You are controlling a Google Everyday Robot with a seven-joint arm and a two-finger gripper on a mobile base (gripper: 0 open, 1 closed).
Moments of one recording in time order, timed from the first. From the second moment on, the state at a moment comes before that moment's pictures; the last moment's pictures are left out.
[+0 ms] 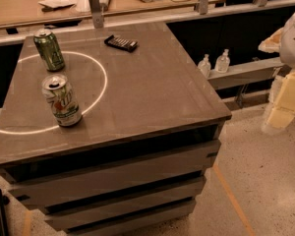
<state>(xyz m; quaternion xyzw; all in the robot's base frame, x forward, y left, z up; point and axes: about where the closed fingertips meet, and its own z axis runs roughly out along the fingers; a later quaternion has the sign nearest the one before) 0.438 -0.217 0.976 -0.60 0.78 -0.03 0.16</state>
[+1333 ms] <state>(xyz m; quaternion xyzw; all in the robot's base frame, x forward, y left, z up) 0.477 -0.084 1.005 -0.70 0.67 0.09 0.24</state>
